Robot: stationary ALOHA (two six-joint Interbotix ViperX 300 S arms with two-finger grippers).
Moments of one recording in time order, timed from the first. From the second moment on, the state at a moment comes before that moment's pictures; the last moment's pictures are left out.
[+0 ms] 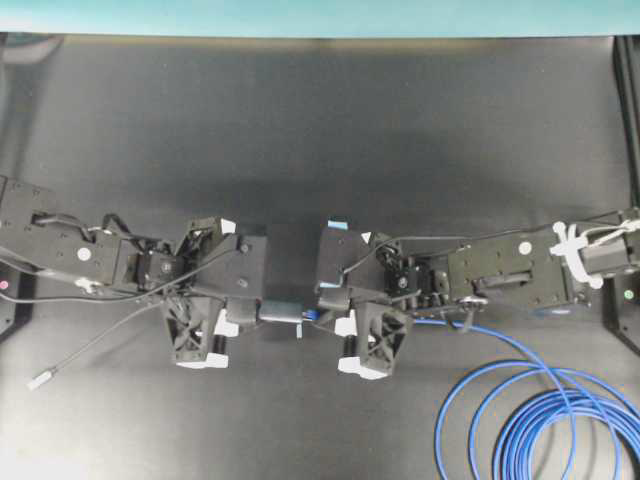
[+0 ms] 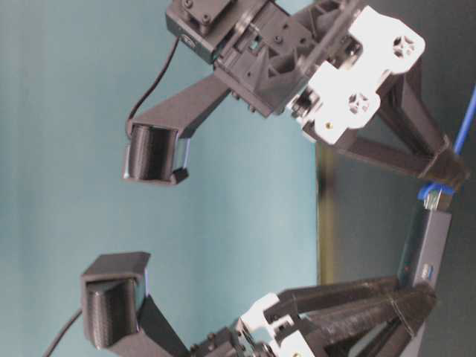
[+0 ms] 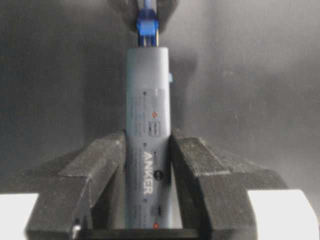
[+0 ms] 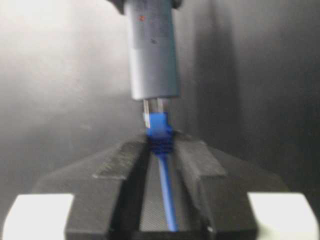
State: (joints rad) left arm -0.07 -0.06 0.73 0.04 -0.02 -0.04; right arm 0.13 0.16 0.56 0.07 0.03 0.19
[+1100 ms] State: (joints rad) left arm -0.06 -0.06 0.74 0.04 -0.03 -0.04; right arm 0.12 0.11 0.63 0.07 0.01 0.19
